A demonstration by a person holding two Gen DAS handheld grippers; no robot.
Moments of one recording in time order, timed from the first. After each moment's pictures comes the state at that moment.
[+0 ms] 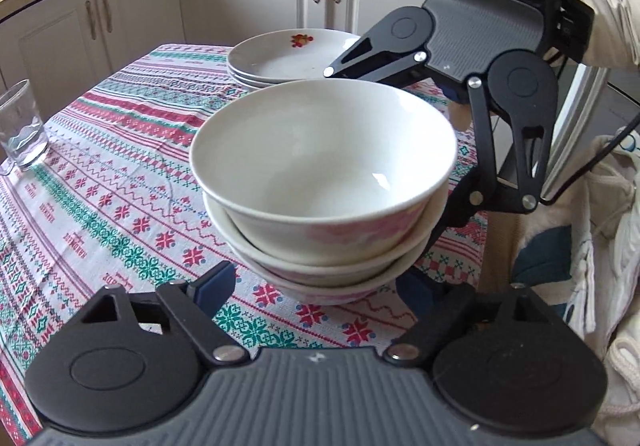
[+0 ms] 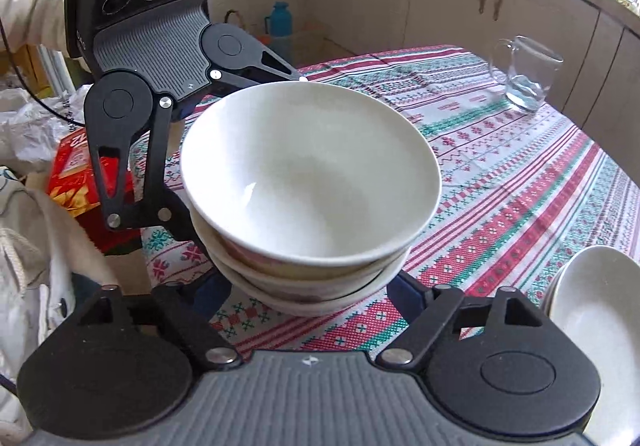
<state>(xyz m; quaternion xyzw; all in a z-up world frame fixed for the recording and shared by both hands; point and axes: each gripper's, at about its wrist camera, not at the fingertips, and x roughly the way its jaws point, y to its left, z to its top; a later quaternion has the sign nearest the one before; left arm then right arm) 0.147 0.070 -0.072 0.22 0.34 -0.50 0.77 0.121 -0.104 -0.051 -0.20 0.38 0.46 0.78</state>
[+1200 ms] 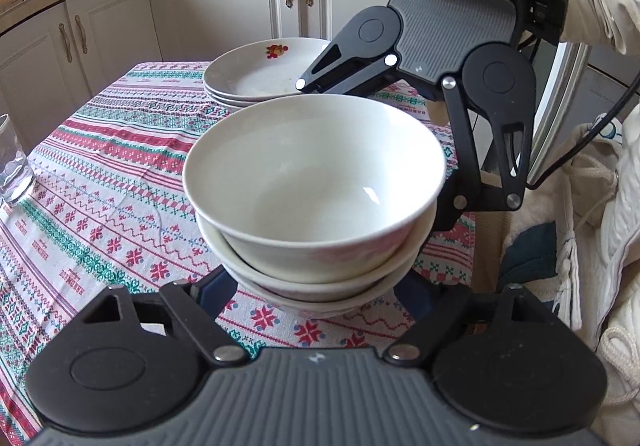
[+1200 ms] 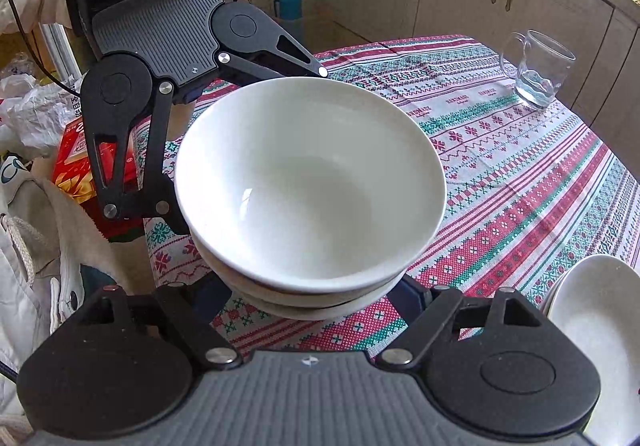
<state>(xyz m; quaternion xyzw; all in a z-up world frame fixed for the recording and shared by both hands) 0.146 0.060 -0.064 0.24 0.32 -0.52 0.75 0.130 -0.097 -0.050 -0.22 0.40 0.46 0.76</state>
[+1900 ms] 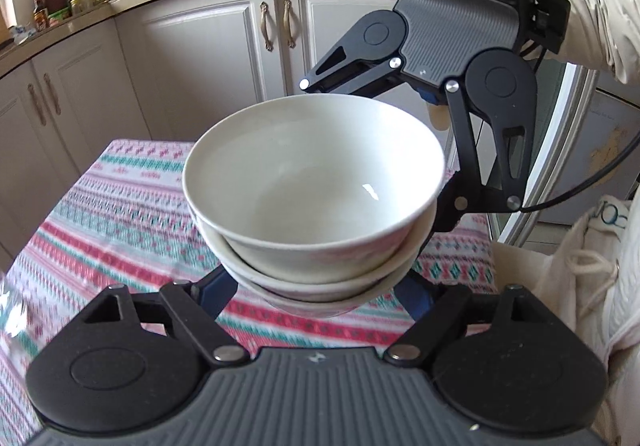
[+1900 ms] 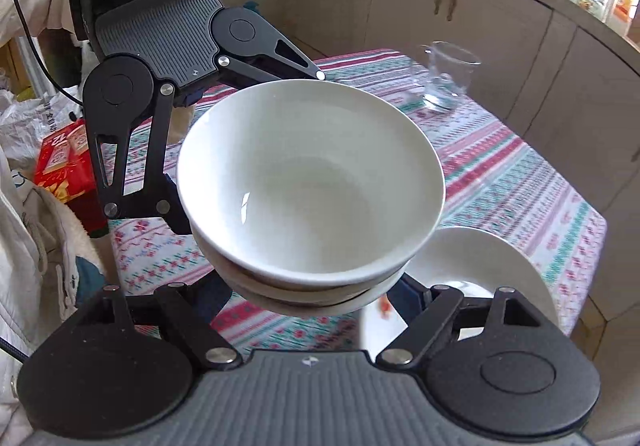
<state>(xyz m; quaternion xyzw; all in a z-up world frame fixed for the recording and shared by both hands) 0.197 -0.036 -0.013 0.26 0.27 -0.56 0.74 0.156 -0.185 0.003 -0.22 0.38 0.41 0.80</state>
